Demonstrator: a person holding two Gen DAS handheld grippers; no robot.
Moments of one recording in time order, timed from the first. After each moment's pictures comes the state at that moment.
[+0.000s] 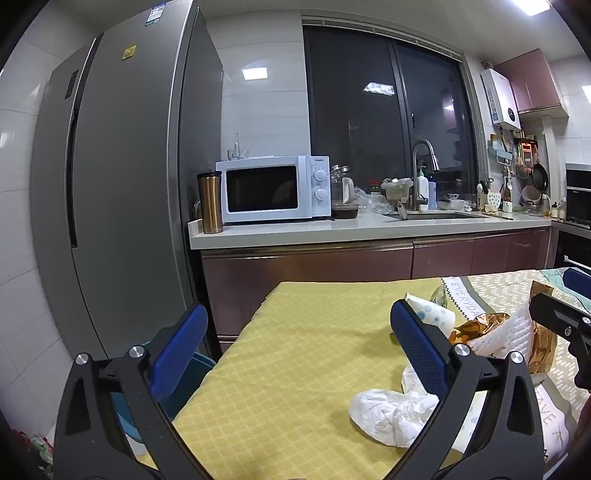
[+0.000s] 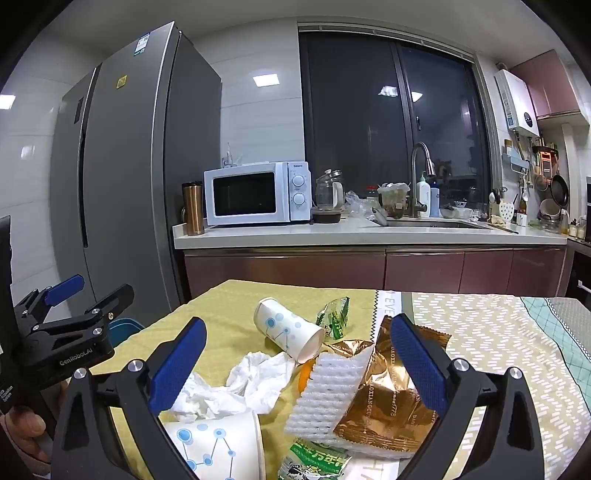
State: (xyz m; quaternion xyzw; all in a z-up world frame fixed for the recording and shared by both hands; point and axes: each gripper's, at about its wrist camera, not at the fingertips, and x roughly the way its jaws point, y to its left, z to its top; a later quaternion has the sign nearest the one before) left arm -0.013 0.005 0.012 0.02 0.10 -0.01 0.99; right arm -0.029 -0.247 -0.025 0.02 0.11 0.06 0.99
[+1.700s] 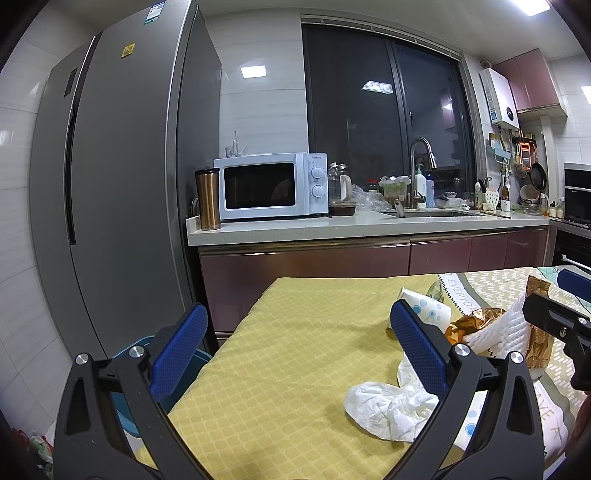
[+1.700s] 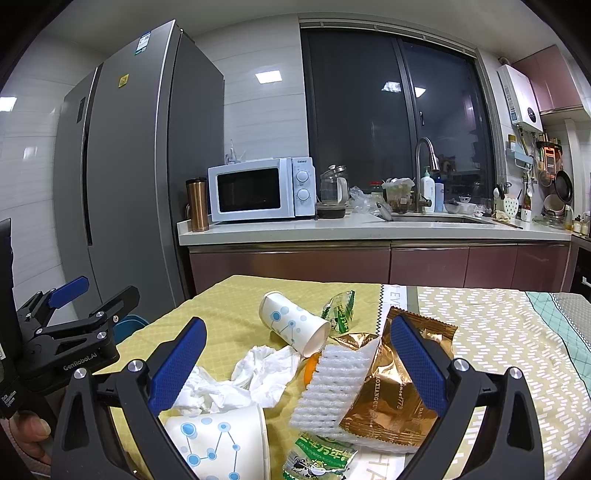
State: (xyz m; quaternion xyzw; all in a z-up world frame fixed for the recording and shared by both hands) left arm -0.015 0.000 0.006 0.03 0.10 -0.01 0.99; right arm -0.026 -0.252 -0.036 0.03 0.12 0.07 0.99
